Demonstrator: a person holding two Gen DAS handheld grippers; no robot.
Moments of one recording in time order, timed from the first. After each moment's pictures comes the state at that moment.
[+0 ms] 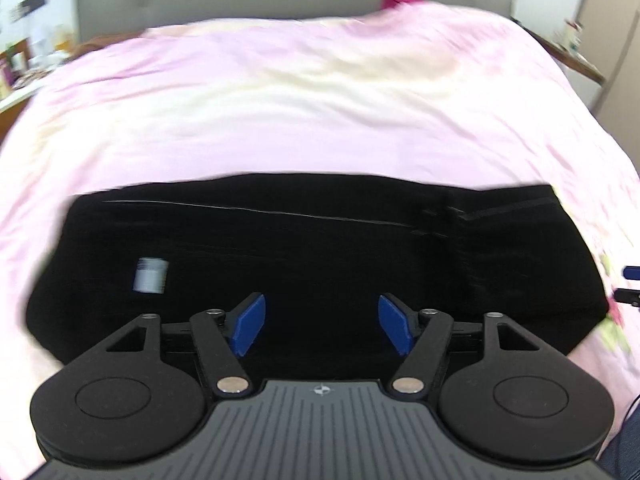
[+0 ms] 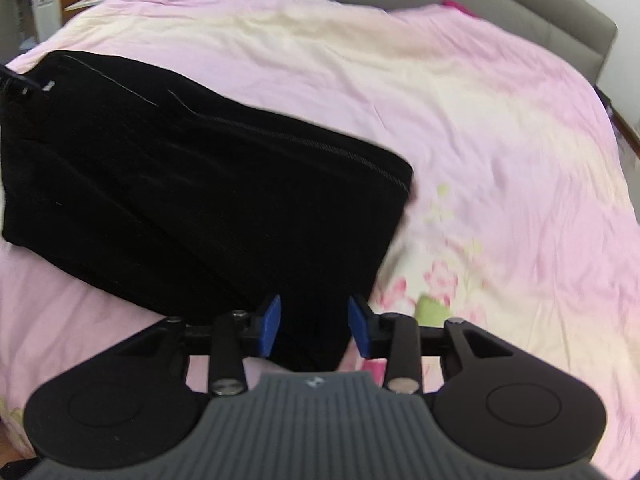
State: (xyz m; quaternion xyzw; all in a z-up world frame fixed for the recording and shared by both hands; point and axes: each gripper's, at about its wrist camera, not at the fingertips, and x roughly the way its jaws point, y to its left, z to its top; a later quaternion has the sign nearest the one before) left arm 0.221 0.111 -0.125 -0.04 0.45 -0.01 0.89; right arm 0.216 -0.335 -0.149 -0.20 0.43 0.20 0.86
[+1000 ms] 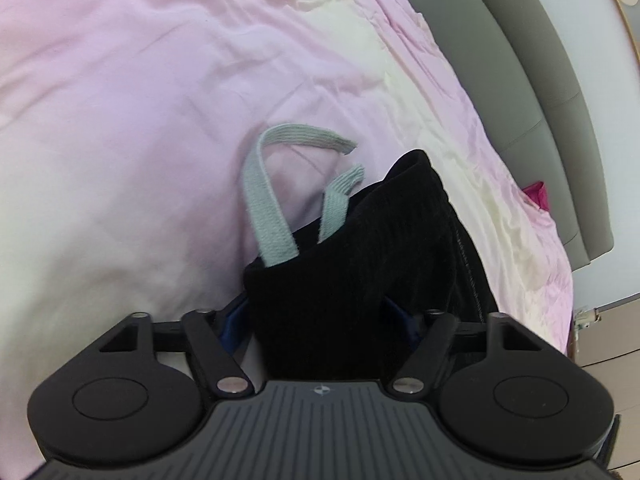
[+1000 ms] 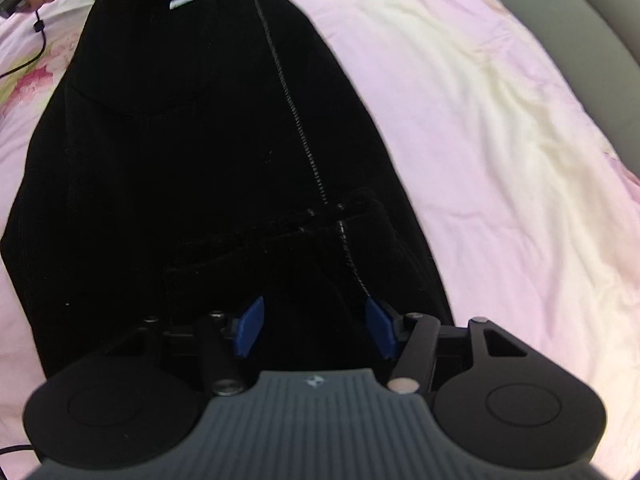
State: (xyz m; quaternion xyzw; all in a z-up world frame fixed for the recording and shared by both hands) left arm 0.191 0.370 -0.250 -0.47 0.38 0.08 0.80; right arm 0.324 -0.126 -0.192 -0.42 0.41 0.43 0.68
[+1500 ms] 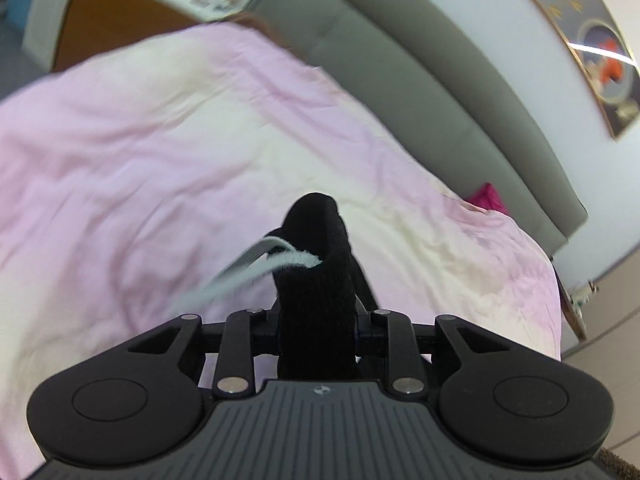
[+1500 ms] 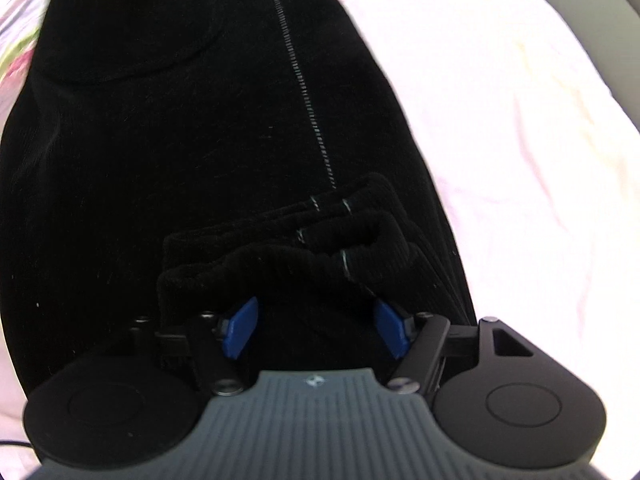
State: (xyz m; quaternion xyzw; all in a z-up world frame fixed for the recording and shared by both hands) left arm 0.201 0.292 -0.098 -0.34 0.31 0.06 0.89; right arm 0.333 -0.117 -0.203 -0.42 0.44 0.43 0.67
